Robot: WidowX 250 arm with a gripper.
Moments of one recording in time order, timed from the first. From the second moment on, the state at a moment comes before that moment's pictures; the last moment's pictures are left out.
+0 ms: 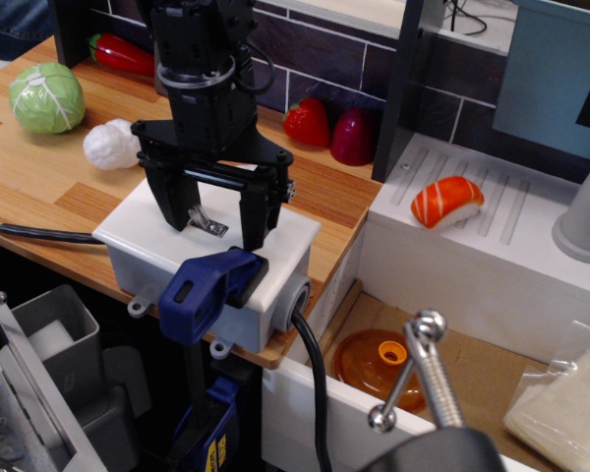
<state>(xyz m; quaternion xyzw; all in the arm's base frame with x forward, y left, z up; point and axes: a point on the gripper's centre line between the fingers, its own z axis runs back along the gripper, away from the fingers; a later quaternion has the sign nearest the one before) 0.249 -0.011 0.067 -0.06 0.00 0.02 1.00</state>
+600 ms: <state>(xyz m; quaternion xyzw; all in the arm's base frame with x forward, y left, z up) 0.246 -0.023 0.067 -0.06 0.00 0.02 1.00</state>
